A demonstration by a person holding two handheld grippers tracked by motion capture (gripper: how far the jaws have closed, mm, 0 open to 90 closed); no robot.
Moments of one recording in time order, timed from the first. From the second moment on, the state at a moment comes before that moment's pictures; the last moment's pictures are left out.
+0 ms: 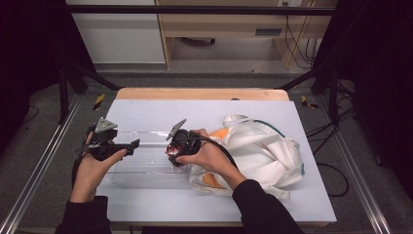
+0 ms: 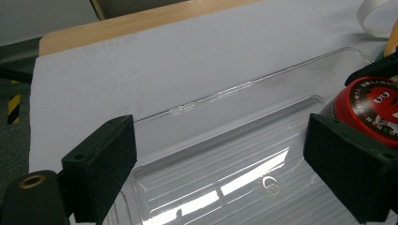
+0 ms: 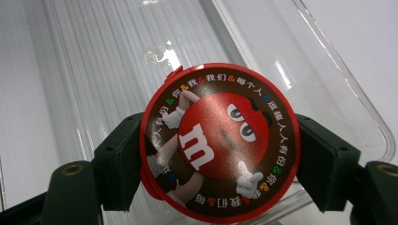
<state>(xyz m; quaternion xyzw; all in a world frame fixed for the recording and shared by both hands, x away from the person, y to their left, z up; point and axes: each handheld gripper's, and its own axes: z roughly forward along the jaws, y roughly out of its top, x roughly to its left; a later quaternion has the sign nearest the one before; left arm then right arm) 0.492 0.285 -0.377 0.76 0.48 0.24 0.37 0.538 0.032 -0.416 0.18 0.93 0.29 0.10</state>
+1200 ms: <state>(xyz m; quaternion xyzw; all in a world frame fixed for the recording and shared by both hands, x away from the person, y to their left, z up) 0.492 0.287 -0.379 0.76 0.48 0.24 0.37 0.540 0.024 -0.407 0.19 0.92 0.32 0.10</state>
